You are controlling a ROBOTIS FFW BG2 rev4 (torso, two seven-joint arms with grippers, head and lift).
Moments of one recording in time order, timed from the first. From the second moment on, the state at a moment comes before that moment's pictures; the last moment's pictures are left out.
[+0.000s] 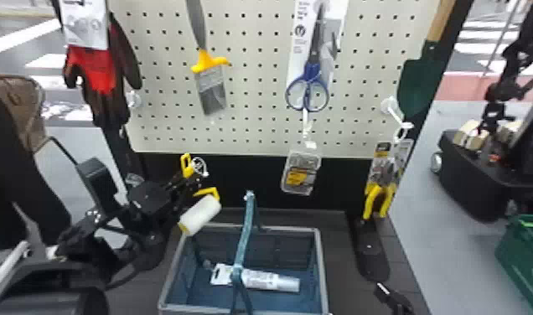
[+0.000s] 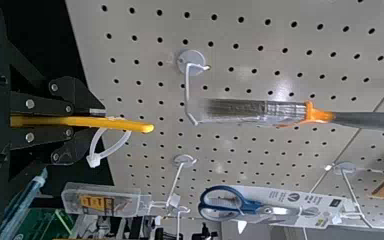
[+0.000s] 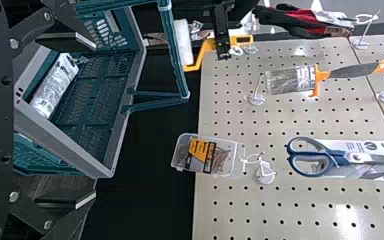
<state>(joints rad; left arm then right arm) -0.09 0.14 0.04 -1.61 0.27 0.07 -0.72 0.56 -0.12 0.10 -1.97 -0.05 -0.16 0.40</state>
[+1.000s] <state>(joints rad) 0.02 0.03 0.02 -1.56 0.48 0.12 -0.59 0.56 -0.12 0.09 -1.98 -0.05 -0.15 0.40</state>
